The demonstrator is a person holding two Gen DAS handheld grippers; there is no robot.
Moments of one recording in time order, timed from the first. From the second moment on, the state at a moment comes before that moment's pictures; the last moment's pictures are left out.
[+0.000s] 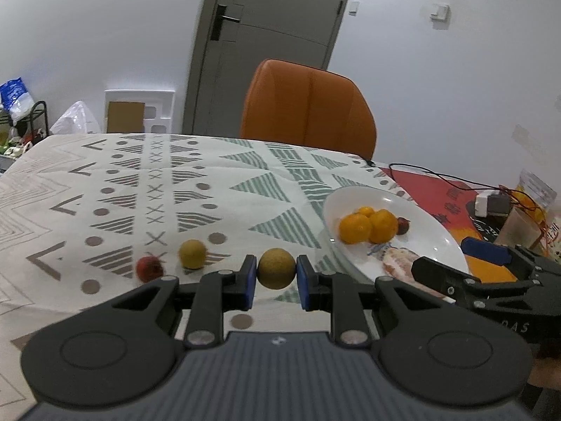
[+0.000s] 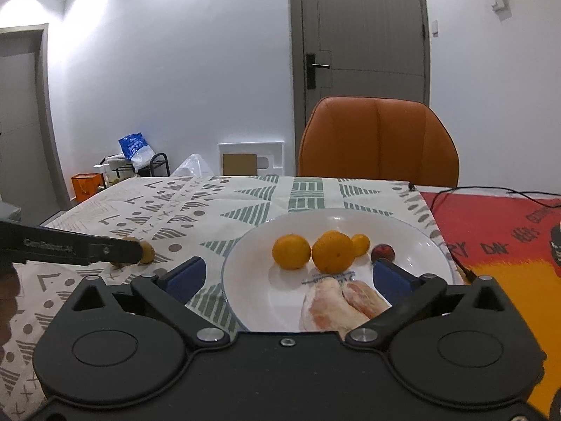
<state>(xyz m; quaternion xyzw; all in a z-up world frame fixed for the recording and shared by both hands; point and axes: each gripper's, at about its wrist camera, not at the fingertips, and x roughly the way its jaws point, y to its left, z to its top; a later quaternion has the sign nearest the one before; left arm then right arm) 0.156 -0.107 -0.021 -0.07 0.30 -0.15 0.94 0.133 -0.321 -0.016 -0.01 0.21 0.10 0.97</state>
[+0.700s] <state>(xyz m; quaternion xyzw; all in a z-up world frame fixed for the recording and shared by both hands) 0.161 -0.164 -0.019 -0.05 0.30 -0.20 0.93 0.091 -0.353 -0.016 0.00 0.22 0.06 0.97</state>
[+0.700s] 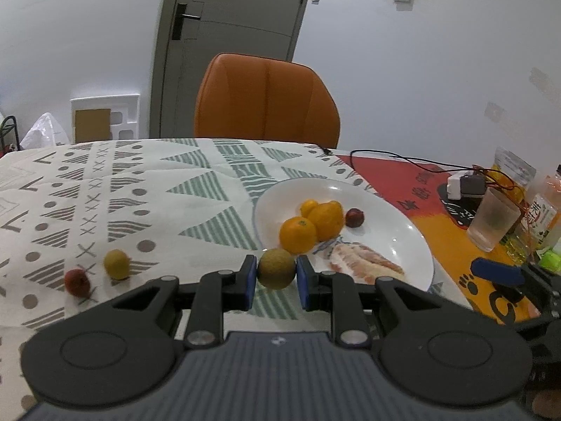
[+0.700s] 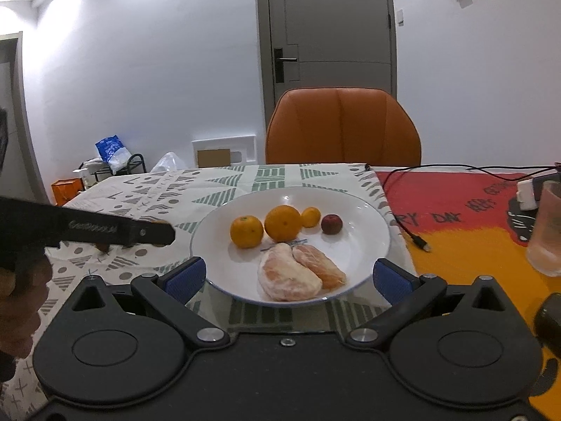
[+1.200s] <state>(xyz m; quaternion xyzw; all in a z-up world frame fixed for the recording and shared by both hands) 0.163 -0.202 -0.020 -0.03 0.30 -0.23 0.93 0.066 -0.368 -0.021 0.00 0.25 0.04 0.97</state>
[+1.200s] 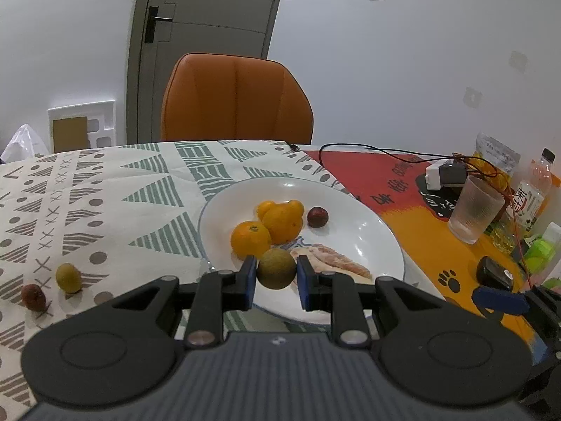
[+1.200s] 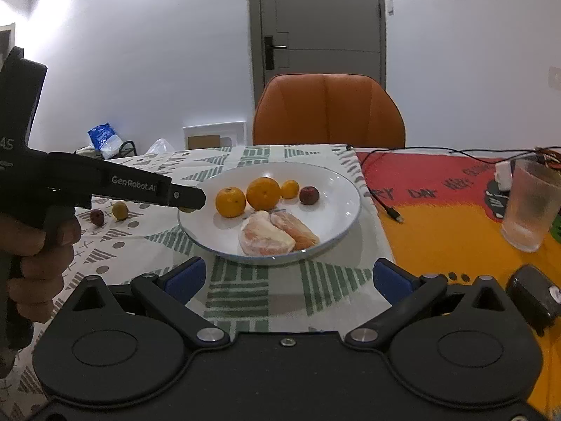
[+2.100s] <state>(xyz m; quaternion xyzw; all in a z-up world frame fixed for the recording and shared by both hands) 0.175 -0.222 -0.027 -0.01 0.31 -0.23 0.92 0.052 -0.379 -0.024 0.00 0.25 0.04 0.97</state>
